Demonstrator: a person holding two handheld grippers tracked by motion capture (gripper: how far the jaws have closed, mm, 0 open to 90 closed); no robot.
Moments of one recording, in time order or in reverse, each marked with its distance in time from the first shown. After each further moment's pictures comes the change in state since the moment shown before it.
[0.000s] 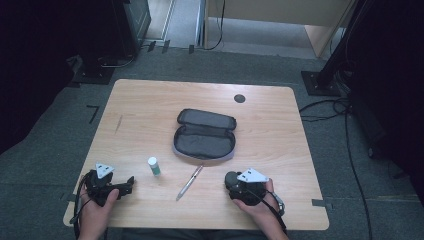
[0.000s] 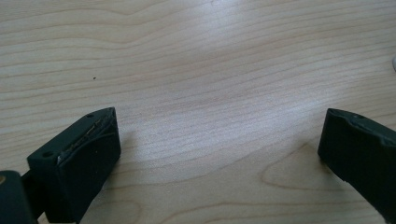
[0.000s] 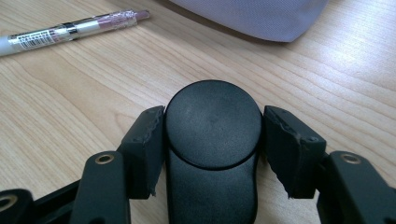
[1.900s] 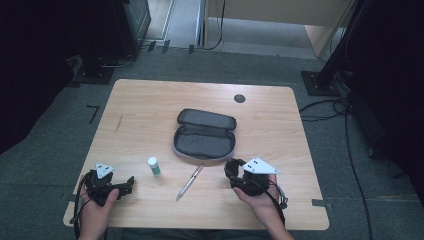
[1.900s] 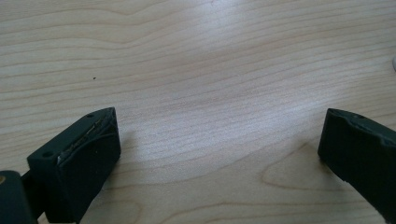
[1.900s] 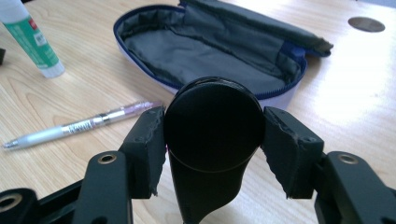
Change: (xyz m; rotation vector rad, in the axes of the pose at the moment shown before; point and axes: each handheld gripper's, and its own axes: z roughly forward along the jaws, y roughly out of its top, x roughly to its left) left arm 0.000 0.000 0.000 0.000 0.000 0.000; right arm -0.003 0.045 -0.031 -0.154 0.025 0.014
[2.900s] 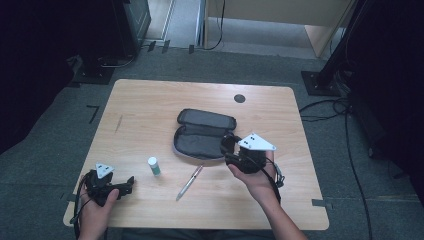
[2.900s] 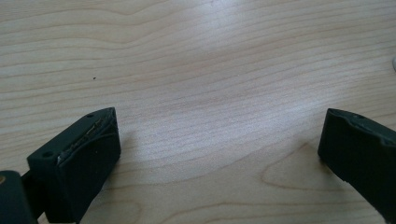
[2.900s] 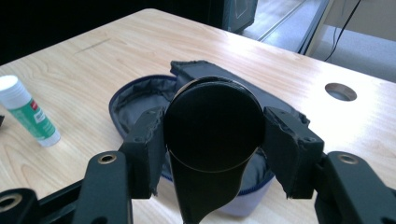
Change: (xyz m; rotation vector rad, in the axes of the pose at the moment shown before) left arm 0.000 0.000 0.000 -0.001 0.000 -0.001; right arm -0.004 0.070 0.006 -0.081 -0.024 -0.024
